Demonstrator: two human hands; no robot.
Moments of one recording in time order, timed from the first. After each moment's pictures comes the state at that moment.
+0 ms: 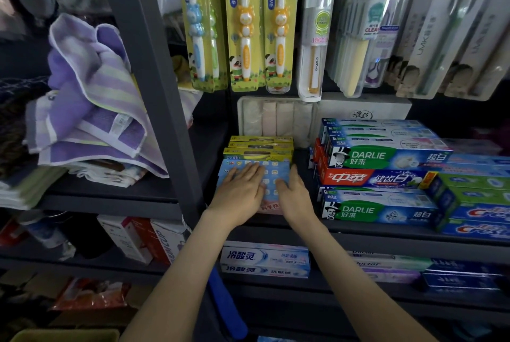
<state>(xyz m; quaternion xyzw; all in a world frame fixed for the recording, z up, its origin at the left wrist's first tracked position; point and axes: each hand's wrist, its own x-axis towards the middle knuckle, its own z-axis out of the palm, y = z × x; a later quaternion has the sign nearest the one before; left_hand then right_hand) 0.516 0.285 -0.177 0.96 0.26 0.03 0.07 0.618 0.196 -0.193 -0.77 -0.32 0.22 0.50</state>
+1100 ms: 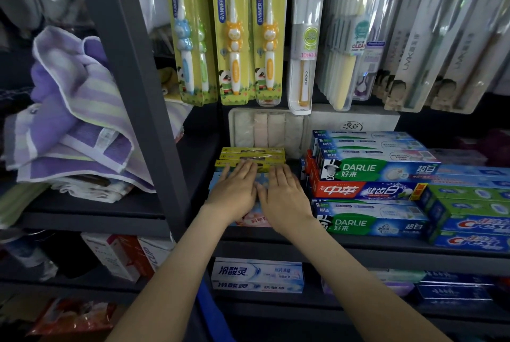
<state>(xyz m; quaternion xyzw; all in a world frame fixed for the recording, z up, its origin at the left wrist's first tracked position) 0.541 0.304 -0.167 0.96 0.27 0.02 0.05 0.627 0.203 -0.175 -0.86 -0.50 -0.01 0.10</state>
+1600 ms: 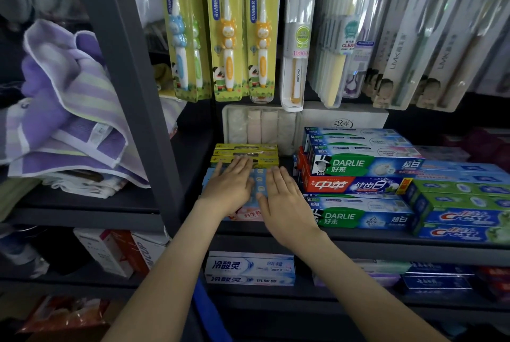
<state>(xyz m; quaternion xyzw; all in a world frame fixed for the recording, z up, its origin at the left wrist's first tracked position) 0.543 0.302 -0.165 0.96 0.27 0.02 0.08 0.619 0.168 -0.182 -0.82 -0.55 -0.07 0.15</state>
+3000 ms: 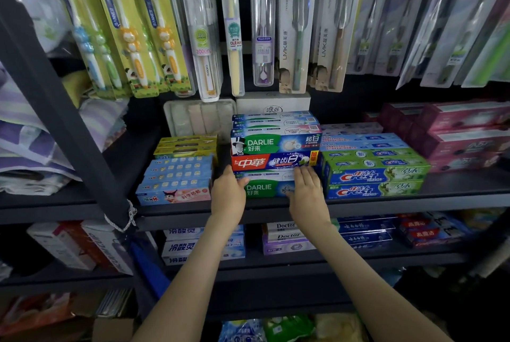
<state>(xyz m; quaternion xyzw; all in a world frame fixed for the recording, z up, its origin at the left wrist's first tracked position) 0.605 0.139 -0.163 0.82 0.43 0.23 0.30 0.714 0.025 -0.207 -0.89 -0.38 -0.06 0.23</state>
